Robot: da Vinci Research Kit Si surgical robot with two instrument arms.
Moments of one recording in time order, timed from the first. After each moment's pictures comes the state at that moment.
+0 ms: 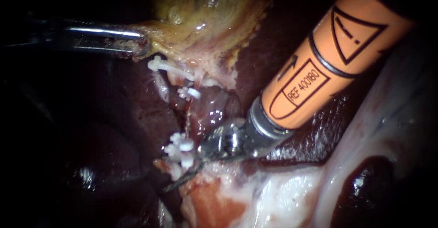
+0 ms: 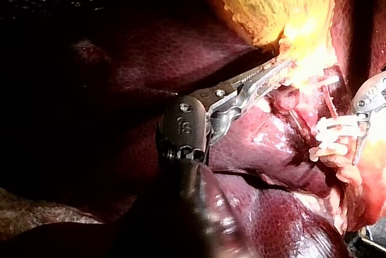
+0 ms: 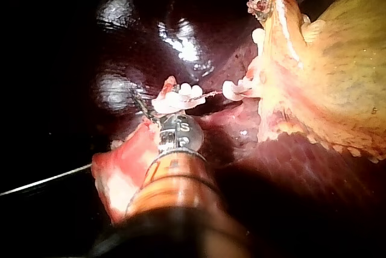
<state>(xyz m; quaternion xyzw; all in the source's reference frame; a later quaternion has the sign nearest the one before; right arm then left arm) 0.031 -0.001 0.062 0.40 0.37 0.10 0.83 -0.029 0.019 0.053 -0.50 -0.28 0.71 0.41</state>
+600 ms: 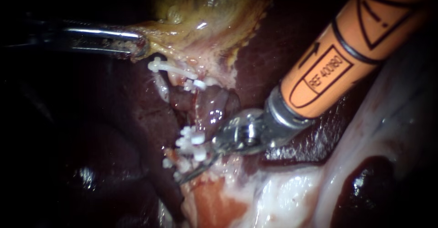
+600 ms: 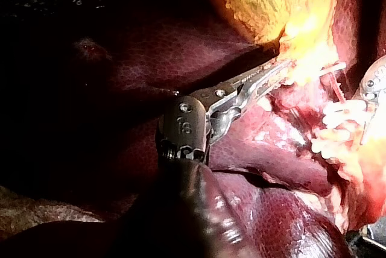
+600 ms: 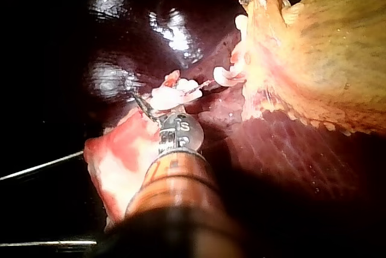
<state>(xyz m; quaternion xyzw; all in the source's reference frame) 0.027 0.002 0.062 0.38 0.38 0.12 0.83 -0.029 0.019 0.053 -0.50 -0.28 0.71 0.41</state>
